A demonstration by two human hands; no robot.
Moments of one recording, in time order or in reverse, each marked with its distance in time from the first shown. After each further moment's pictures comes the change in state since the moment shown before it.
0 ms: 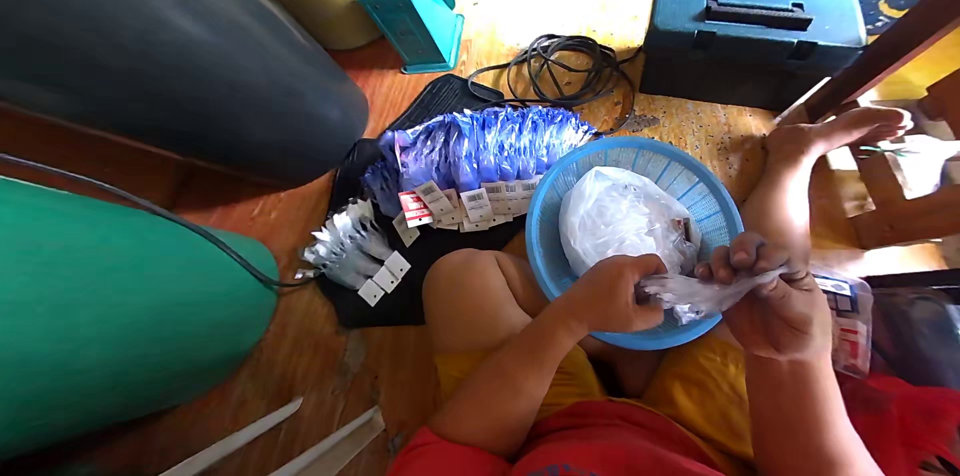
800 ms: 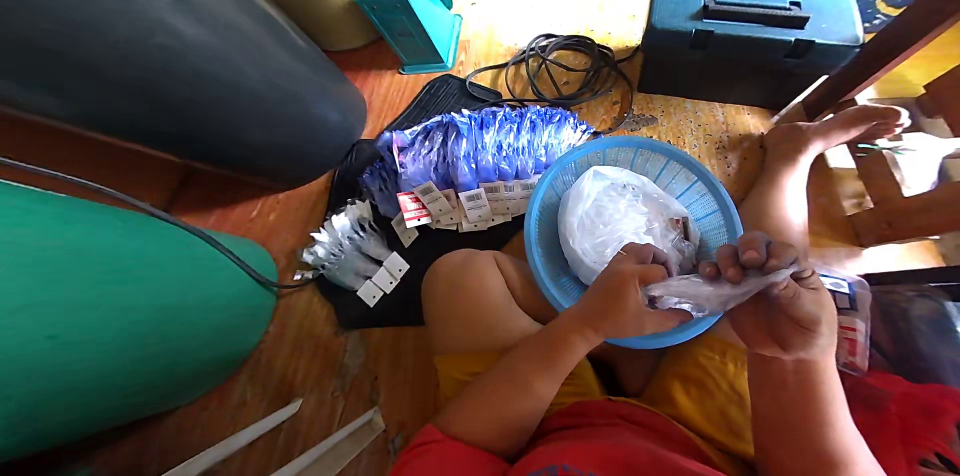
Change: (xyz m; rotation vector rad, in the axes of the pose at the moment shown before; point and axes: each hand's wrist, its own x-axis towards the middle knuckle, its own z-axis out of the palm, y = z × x) left_hand 0.005 -0.008 0.031 -0.040 0.257 0.117; right_hand -0.001 -0.004 0.000 0.032 0.021 -0.004
